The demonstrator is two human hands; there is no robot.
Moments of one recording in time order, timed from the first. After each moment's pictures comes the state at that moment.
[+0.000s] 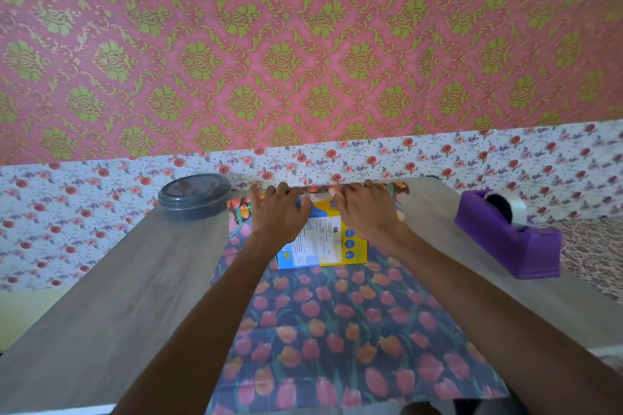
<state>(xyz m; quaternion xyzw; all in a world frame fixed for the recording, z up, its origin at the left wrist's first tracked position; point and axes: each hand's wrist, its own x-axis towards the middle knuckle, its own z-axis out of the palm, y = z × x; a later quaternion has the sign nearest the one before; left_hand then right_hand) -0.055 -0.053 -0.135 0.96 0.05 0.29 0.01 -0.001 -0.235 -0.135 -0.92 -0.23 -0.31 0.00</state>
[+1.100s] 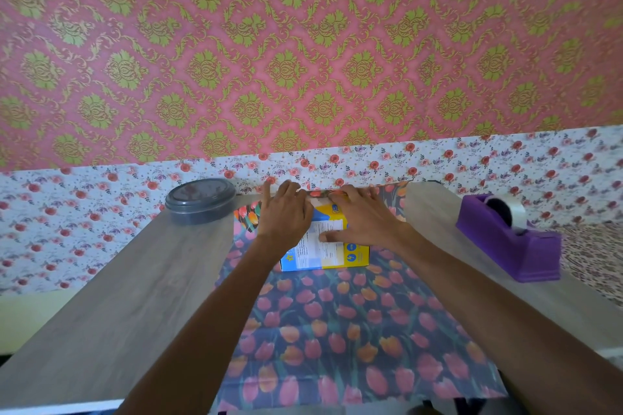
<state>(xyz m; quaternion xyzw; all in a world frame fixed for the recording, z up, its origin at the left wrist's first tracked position) -0.054 -0.052 -0.137 0.94 -0.02 0.34 -0.04 -0.003 -0.241 -0.130 -0.92 -0.34 -0.17 0.01</state>
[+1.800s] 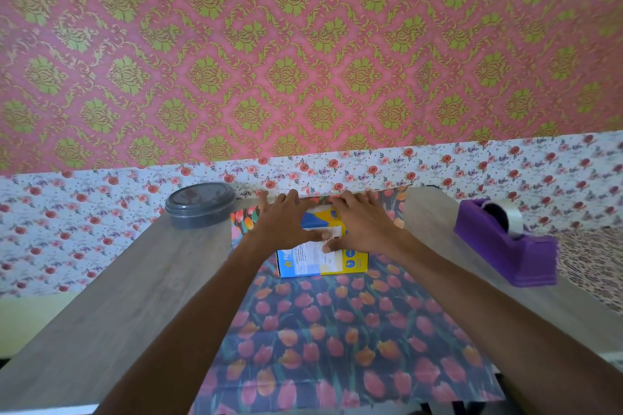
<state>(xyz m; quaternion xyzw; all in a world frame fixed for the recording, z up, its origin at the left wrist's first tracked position) -0.071 -0.050 -0.111 0.99 -0.05 0.13 -0.07 -0.014 -0.242 -0.125 -0.92 -0.34 -0.17 -0.02</state>
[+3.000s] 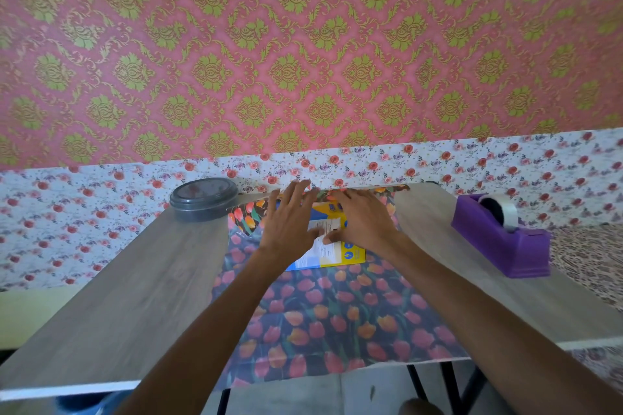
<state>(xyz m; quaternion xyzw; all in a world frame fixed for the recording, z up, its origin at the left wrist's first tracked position) -0.101 -0.076 -0.131 0.95 -0.04 0.29 -0.05 -0.035 -0.242 -0.126 -0.92 -0.31 -0.21 0.06</state>
